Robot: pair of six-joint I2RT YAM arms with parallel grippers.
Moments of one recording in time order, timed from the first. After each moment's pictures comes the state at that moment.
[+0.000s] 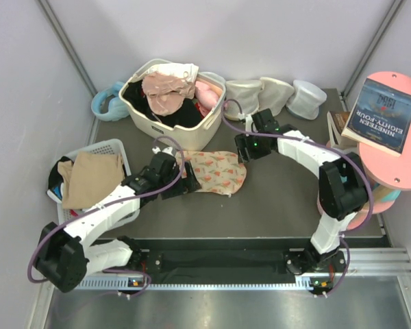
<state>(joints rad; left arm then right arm) -0.58 1.13 0.72 -0.43 0.06 -0.77 0.45 1.78 1.30 -0.52 -0.19 0.04</state>
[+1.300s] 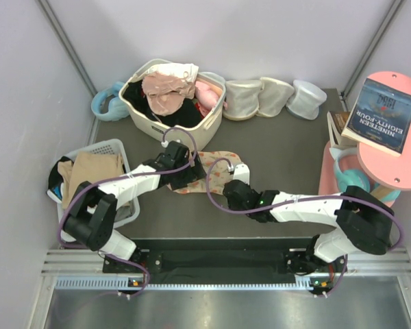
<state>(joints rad) -0.53 1.50 0.85 -0.27 0.04 -0.84 1.07 1.43 0.71 -0.15 0.46 0.64</state>
